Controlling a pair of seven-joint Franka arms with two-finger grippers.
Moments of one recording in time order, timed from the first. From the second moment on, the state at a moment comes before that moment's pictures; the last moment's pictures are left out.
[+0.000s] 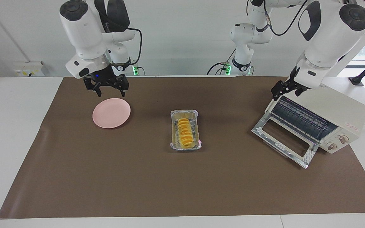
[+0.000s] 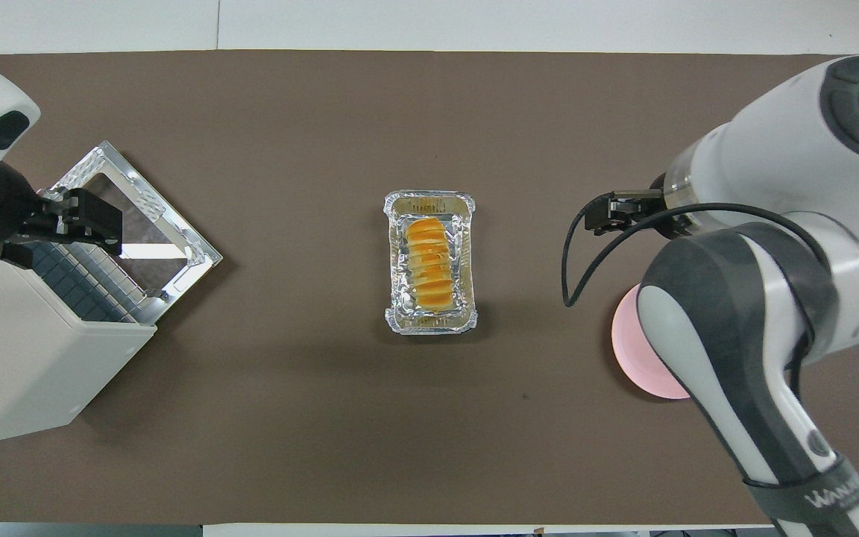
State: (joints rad) left arm -0.18 0.02 0.02 -1.55 0.01 1.40 -0.24; right arm 0.25 0.10 0.03 -1.74 0.01 1.85 0.37
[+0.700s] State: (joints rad) left arm -0.11 -0.04 -0.03 -1.63 0.01 1.45 -0.17; right arm 0.50 0.35 0.03 -1.74 0.01 2.06 0.67
